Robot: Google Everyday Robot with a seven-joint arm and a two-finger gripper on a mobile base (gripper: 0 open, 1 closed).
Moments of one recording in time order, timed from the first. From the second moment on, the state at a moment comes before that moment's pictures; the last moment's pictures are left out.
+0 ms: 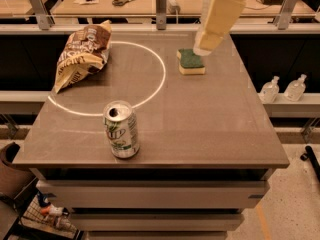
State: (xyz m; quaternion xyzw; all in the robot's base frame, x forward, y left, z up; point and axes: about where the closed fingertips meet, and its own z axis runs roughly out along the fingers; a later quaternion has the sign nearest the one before) arm 0.524 -0.086 1.094 -0.65 0.66 -0.16 0.36
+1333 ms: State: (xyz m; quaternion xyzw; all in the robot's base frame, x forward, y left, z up) arm 0.653 0.036 1.053 -0.68 0.61 -0.09 0.39
